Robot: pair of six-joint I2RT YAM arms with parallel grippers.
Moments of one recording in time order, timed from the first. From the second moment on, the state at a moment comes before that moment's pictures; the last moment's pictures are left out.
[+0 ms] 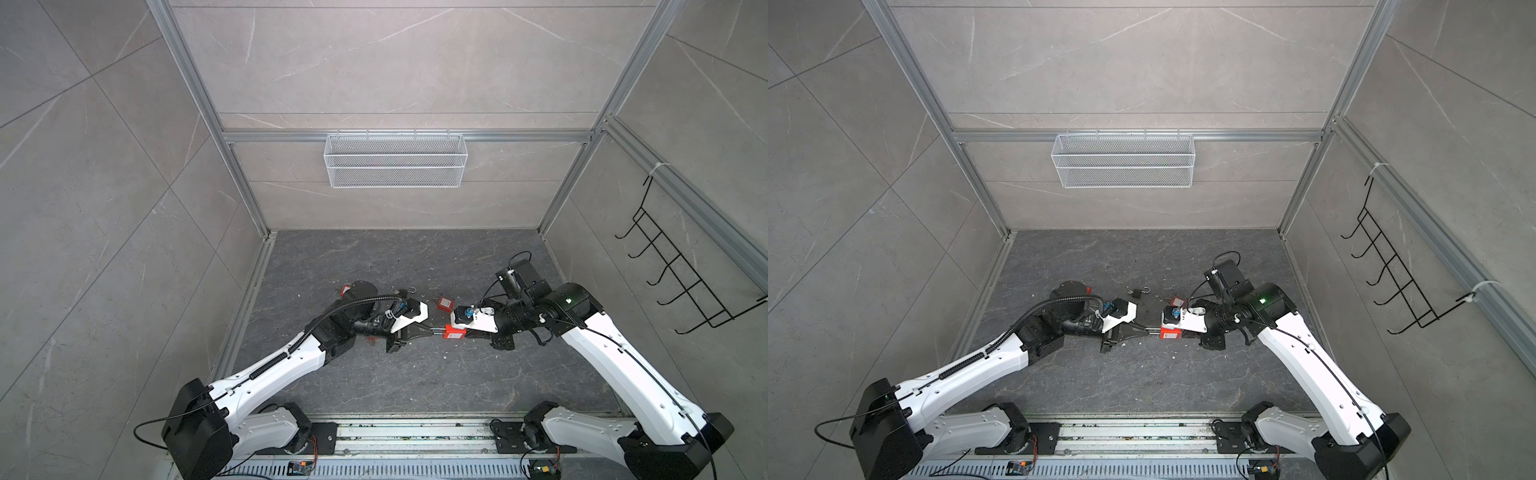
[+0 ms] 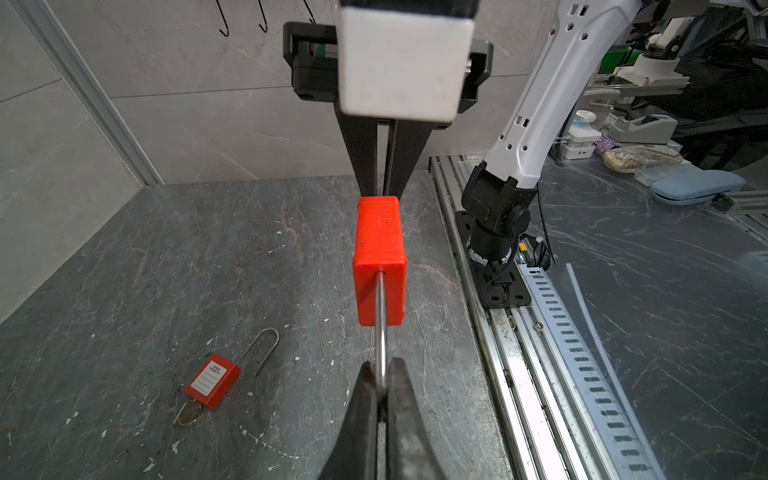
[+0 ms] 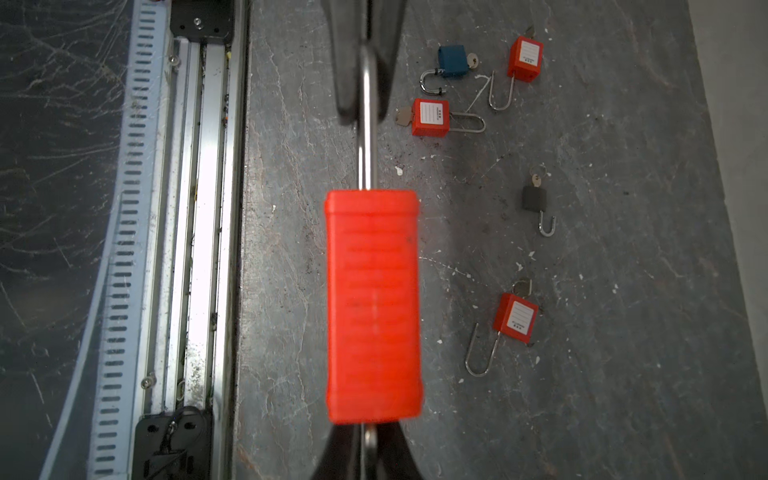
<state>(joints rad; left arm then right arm) -0.80 1.18 0.86 -0.06 0.80 0.38 0.51 1.17 1.31 -1.29 -0.44 -1.01</state>
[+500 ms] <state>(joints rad) -0.78 1.18 0.89 -0.16 0.77 0.46 0.47 1.18 1.26 -1.27 -0.48 -1.02</state>
